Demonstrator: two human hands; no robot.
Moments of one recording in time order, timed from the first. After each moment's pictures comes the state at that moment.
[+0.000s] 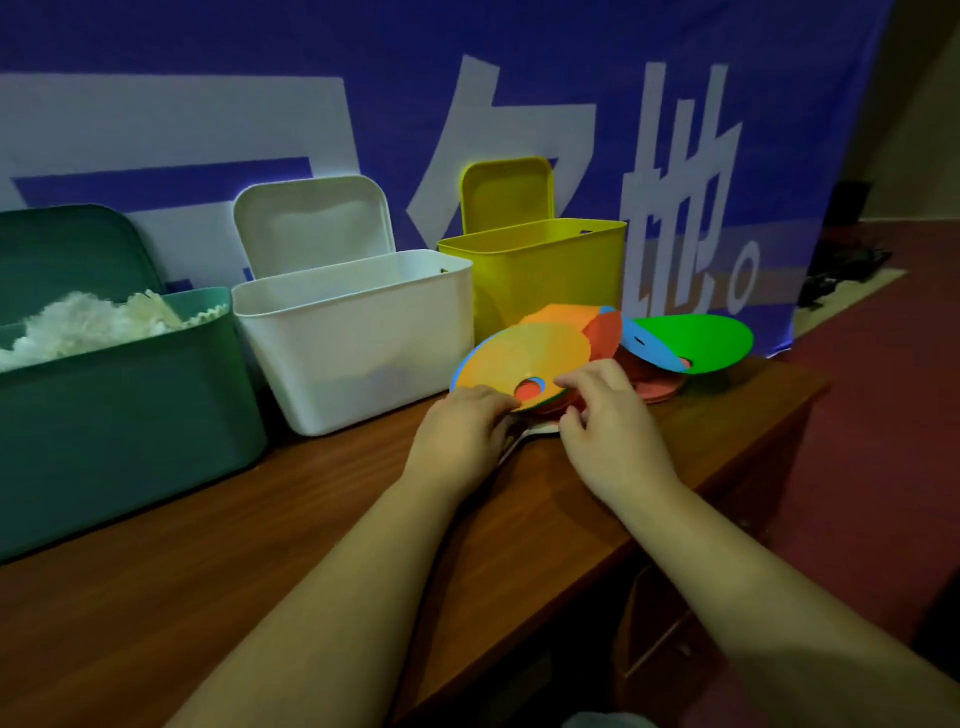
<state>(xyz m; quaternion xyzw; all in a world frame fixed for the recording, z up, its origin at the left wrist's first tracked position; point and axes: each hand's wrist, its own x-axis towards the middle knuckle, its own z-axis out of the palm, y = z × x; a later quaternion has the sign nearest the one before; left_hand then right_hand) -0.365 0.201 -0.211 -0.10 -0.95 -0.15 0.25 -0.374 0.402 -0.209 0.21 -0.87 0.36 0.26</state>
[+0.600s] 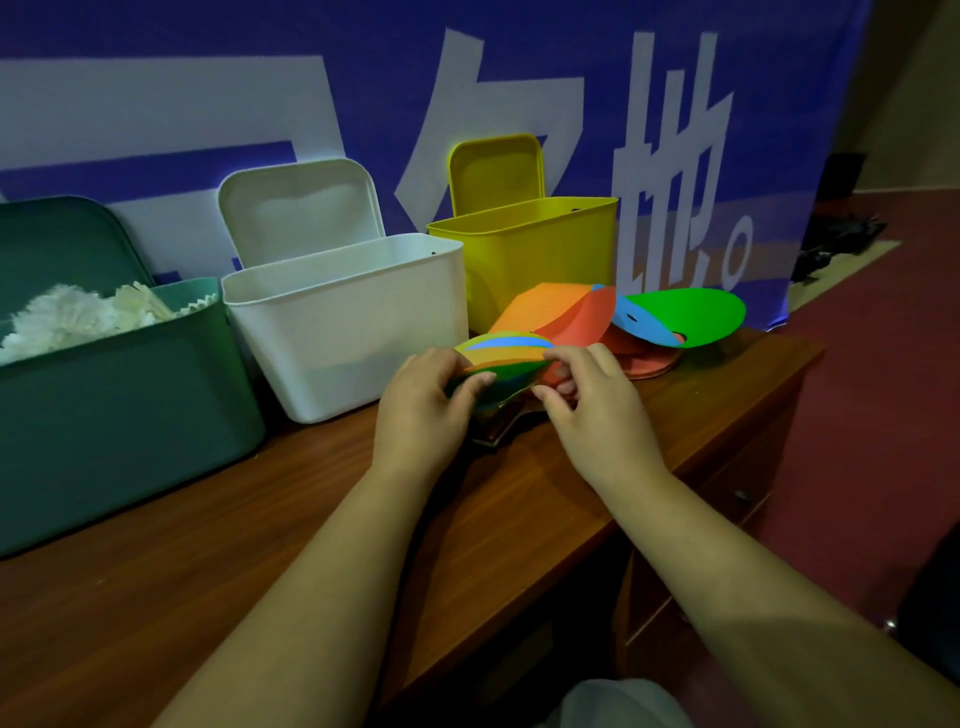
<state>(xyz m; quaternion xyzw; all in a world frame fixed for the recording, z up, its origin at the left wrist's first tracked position) -0.328 0.194 -0.189 -0.07 -0.88 -0.25 0.39 -0.368 0.394 -0.220 0.22 -0.83 0.42 0.31</state>
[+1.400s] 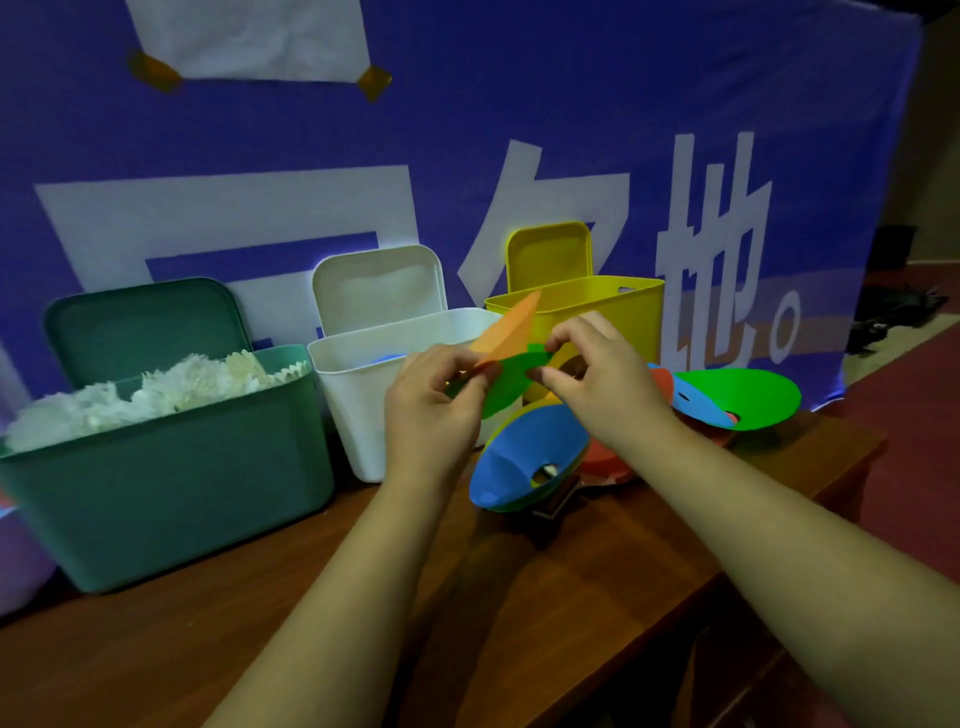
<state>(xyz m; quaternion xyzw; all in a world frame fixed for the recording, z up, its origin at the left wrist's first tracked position) -0.308 0.163 -0.111 -0.10 -0.76 -0.37 0.52 -0.388 0.351 -0.101 0.34 -0.78 0.42 0.32</state>
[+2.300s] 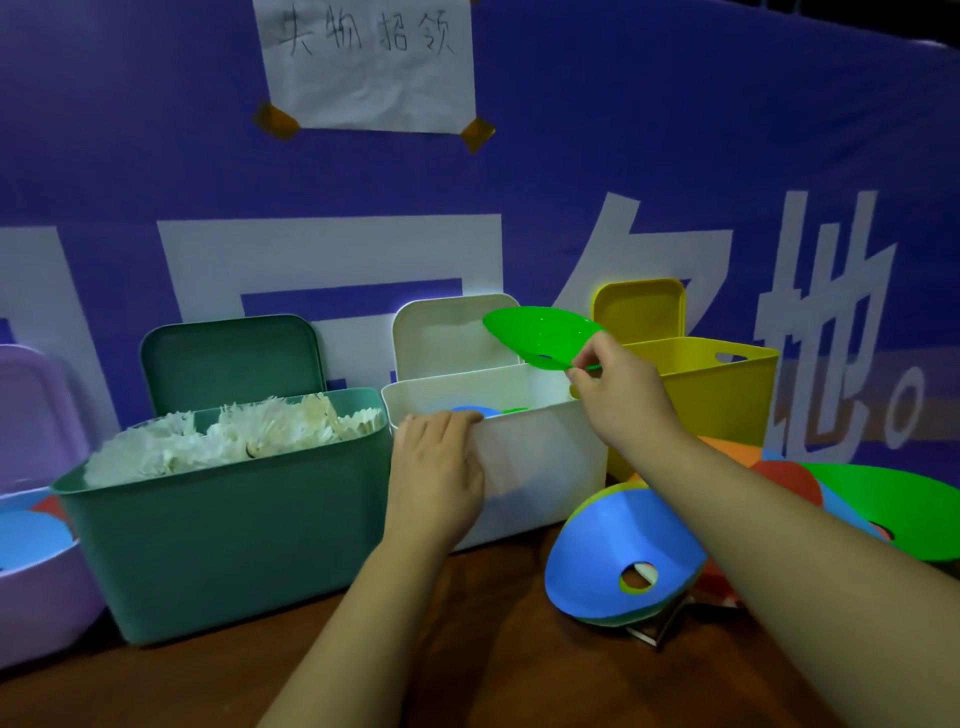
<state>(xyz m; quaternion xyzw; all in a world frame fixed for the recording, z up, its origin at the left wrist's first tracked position) -0.358 0.034 -0.133 0.03 -0.89 -0.04 0.46 -0.475 0.240 -0.058 0.27 -0.81 0.42 0.30</state>
